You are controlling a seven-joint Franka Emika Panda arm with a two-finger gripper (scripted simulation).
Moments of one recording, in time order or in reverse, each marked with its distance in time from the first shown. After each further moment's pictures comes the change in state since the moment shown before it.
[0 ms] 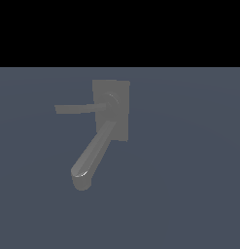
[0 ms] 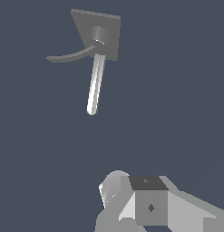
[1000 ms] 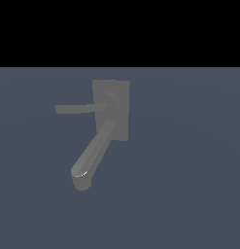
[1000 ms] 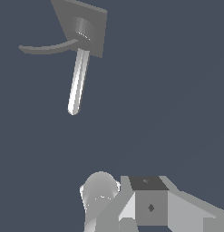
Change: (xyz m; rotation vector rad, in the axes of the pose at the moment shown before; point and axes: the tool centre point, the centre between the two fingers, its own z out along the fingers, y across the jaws) arm 0.015 0.011 0.014 -0.142 -0.031 -0.027
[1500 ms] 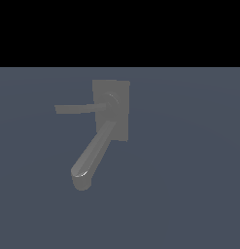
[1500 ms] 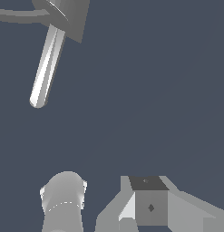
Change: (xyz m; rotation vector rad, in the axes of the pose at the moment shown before) arm 0.029 0.019 0.031 -0.219 -0.082 -0.111
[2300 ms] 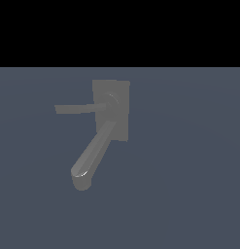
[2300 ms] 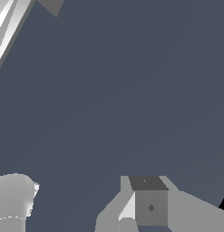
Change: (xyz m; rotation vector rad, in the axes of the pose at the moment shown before) arm 0.041 0.012 0.031 -0.278 -0.080 -0.172
